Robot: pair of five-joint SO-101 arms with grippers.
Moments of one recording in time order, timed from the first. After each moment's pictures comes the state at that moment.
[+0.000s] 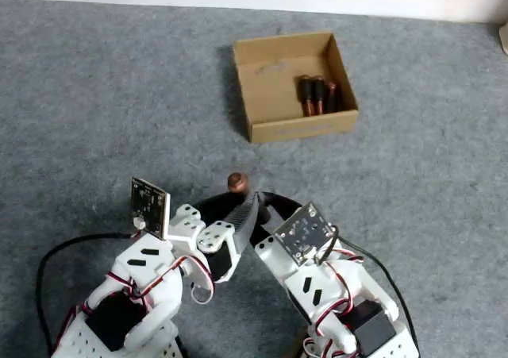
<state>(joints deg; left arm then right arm) 36.4 -99.9 77.8 45.8 29.8 -36.4 -104.5 79.2 49.7 14.3</state>
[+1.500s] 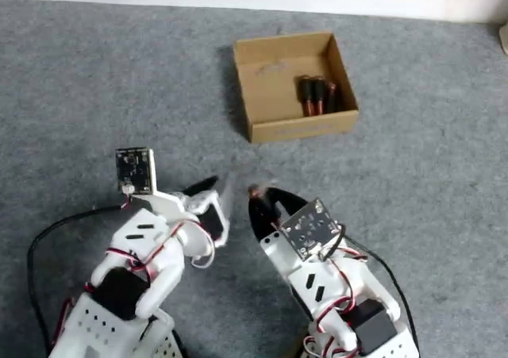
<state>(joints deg) 23.9 -82.9 72.7 42.7 40.5 -35.7 -104.8 79.9 49.6 14.2</state>
